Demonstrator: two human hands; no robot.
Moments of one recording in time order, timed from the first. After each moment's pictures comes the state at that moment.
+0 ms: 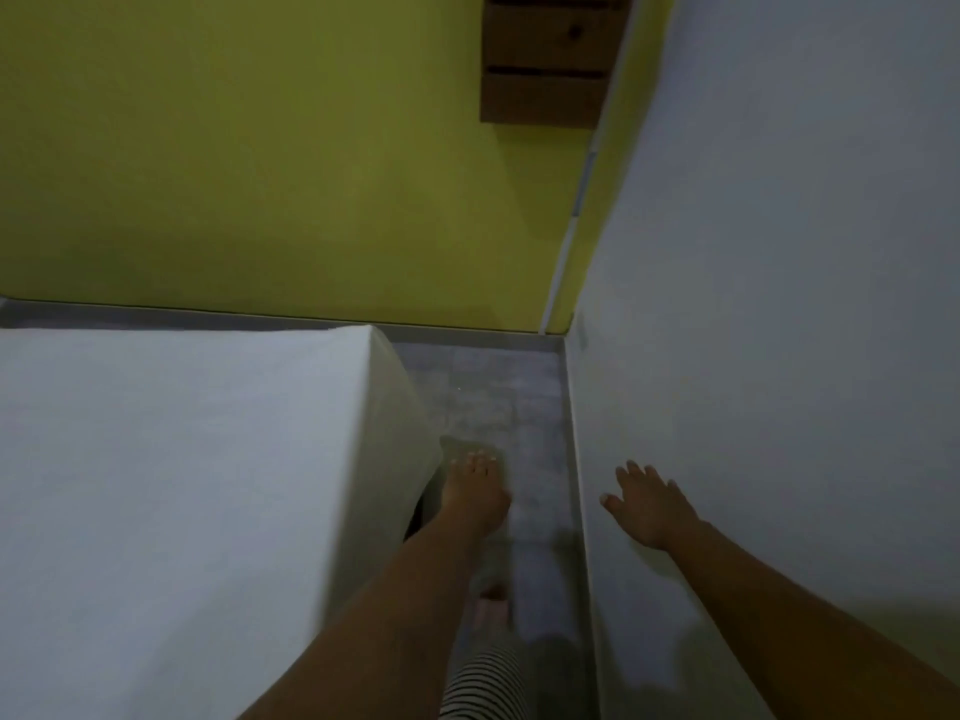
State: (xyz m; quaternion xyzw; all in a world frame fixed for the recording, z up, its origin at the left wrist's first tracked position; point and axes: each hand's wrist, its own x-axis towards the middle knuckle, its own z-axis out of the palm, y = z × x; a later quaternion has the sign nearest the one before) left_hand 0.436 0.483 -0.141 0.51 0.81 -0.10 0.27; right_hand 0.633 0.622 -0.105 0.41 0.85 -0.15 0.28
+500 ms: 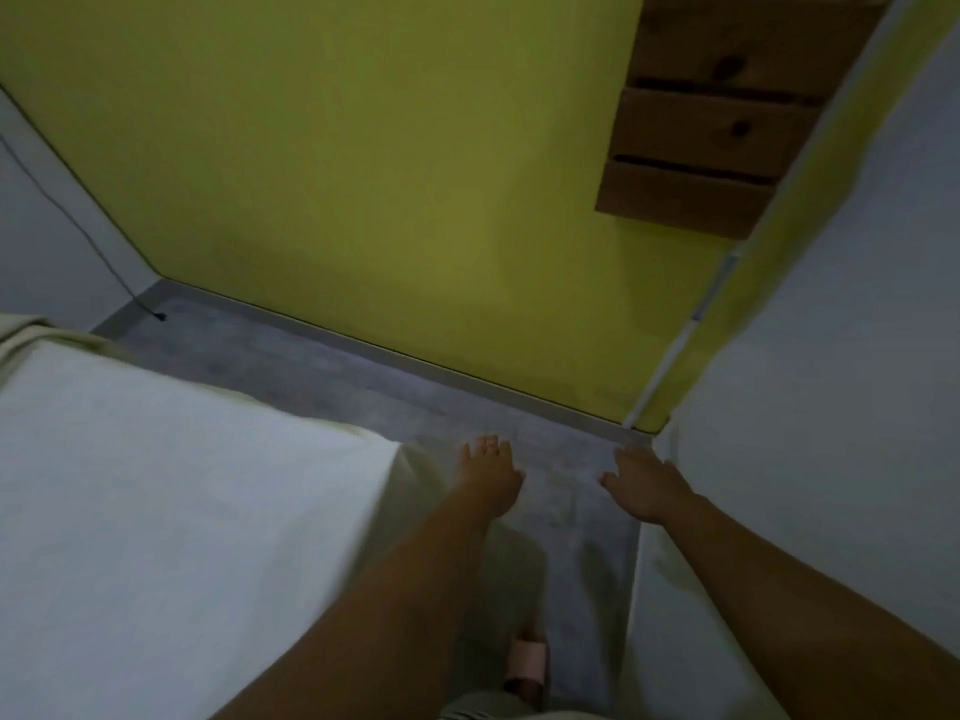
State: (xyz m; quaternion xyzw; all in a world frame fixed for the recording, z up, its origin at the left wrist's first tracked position) left_hand 0.261 0.646 -0.109 0.36 0.89 -0.04 0.26; right_hand 0.389 0.828 -0.091 0.27 0.92 -0.12 0.25
